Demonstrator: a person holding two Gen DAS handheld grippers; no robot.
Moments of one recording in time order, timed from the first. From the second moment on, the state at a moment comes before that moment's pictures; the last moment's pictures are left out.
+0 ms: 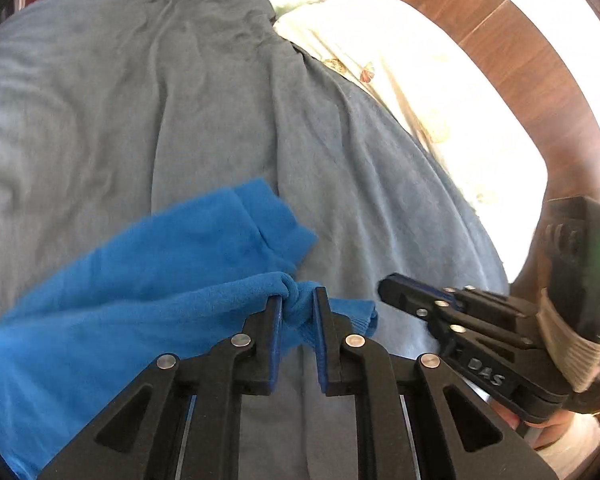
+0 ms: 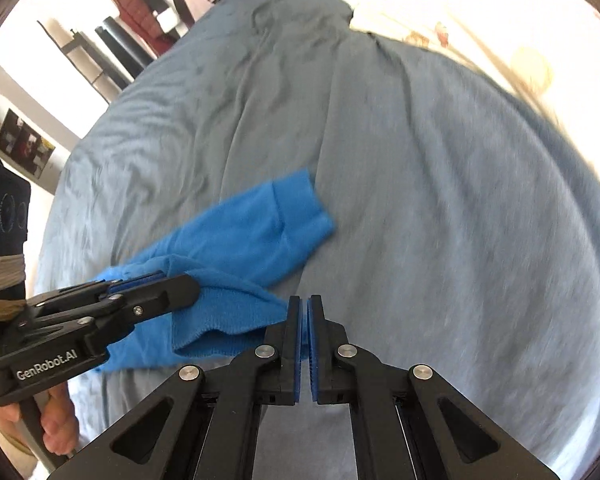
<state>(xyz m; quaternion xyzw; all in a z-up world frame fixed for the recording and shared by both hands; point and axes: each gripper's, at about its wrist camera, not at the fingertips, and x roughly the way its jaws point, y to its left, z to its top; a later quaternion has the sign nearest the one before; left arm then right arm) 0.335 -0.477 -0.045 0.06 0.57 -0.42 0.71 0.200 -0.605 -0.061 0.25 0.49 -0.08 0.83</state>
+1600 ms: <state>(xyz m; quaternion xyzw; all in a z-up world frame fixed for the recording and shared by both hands) 0.481 -0.586 -0.095 0.16 0.62 -0.45 0.62 0.267 -0.632 -0.112 0.30 0.52 -0.12 0.79</state>
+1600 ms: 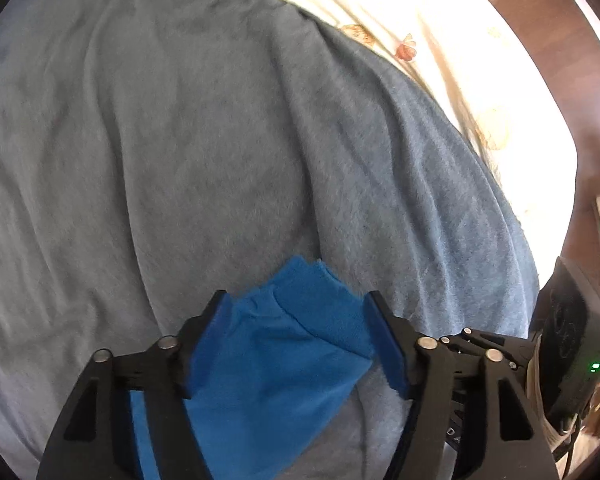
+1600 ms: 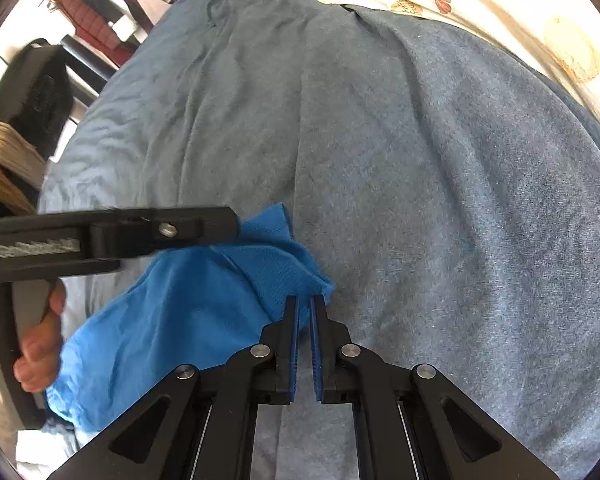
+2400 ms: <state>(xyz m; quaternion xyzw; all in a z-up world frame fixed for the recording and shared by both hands) 0.506 -0.588 -0.100 0.24 0.57 -0.46 0.63 0.271 -0.643 -0.127 0.32 0.53 -0.20 0.76</state>
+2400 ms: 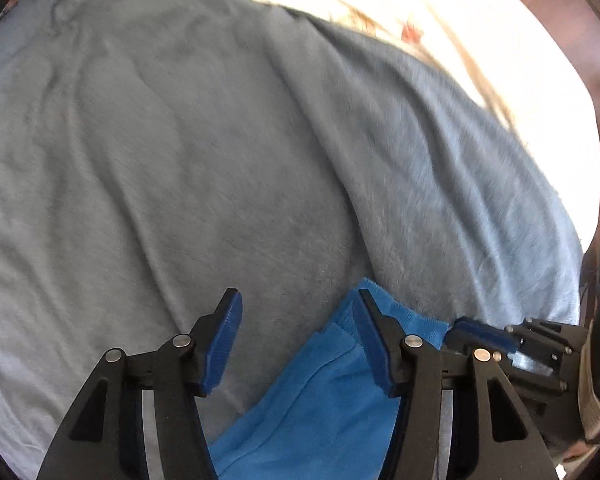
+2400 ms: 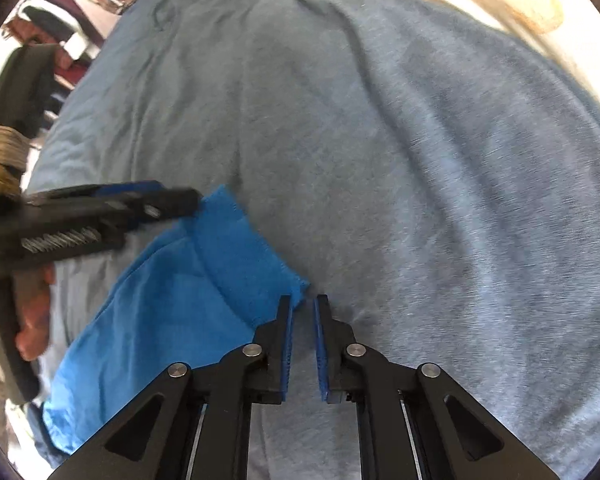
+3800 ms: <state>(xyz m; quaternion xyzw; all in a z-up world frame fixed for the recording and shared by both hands) 0.517 -0.415 -0.141 0.26 0.62 -0.46 0.57 0.339 -0.525 -0.106 0.23 0.57 -0.15 0.77</state>
